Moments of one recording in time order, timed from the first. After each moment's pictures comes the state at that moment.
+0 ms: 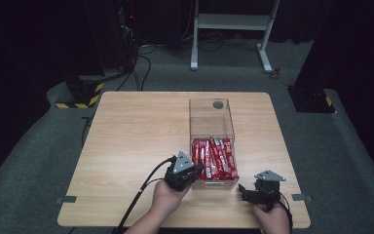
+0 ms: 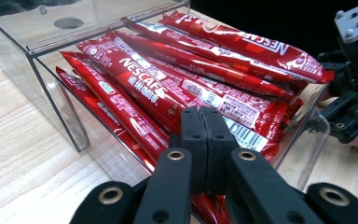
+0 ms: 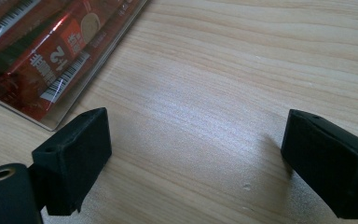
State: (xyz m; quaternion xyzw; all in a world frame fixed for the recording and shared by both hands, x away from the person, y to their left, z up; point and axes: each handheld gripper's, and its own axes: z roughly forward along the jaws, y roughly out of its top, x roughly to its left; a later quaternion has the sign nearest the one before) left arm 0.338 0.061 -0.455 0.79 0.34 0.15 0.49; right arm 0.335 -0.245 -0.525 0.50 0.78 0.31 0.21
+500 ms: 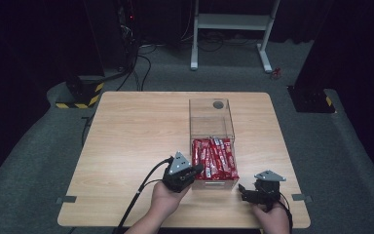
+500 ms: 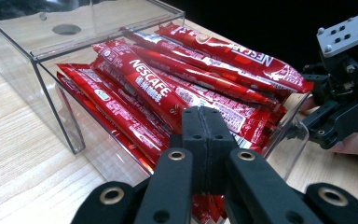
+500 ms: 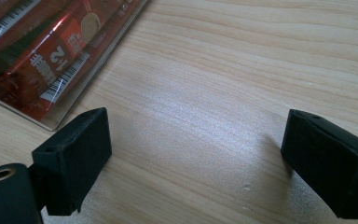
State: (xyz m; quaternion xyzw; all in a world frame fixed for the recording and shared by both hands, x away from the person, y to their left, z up) left arm 0.333 0.066 -0.450 0.78 0.34 0.14 0.51; right arm 0.335 -0.245 -0.525 0.50 0.78 0.31 0.21
